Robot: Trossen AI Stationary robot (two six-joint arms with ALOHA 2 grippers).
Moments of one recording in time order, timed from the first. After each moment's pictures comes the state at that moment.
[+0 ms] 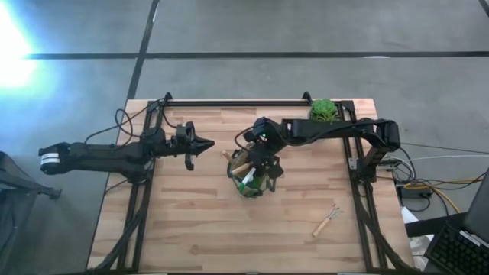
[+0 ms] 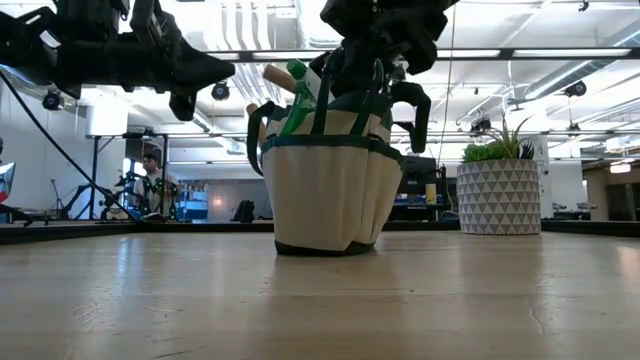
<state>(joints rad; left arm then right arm) 0.26 0.81 0.27 0.60 0.14 -0.26 -0.14 1.73 1.37 -0.48 -0.39 -0.58</state>
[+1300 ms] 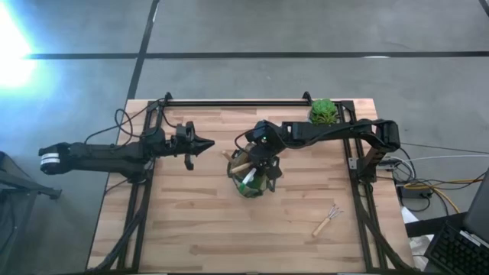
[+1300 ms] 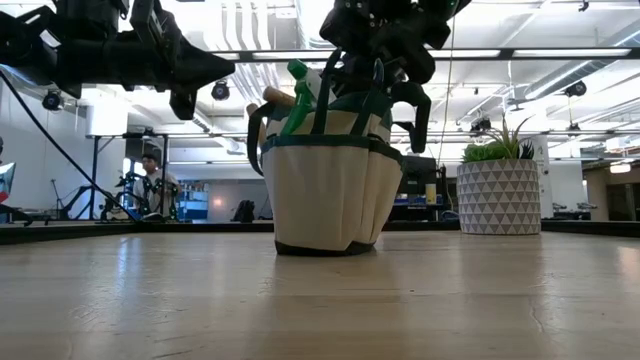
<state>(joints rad) 0.26 0.81 0.28 0.61 0.14 -0.27 -0.13 1.74 1.30 -0.41 -0.34 -0.50</state>
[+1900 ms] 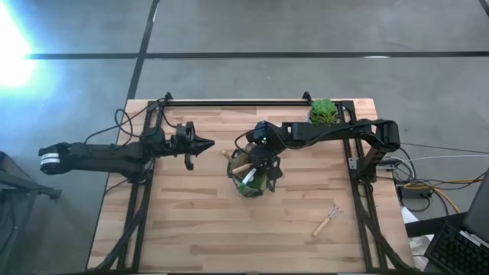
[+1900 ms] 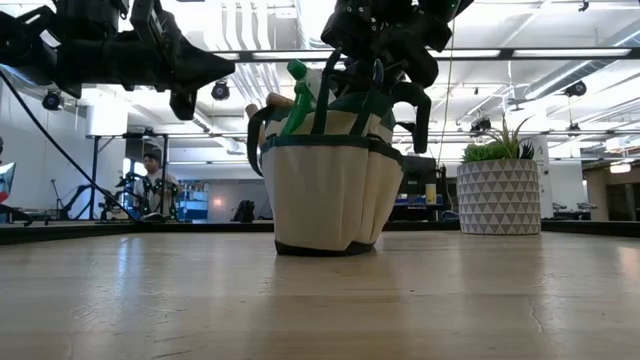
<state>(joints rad) 0.26 0.81 0.28 0.61 0.14 -0.29 -0.13 1.74 1.29 -0.41 -0.34 -0.50</state>
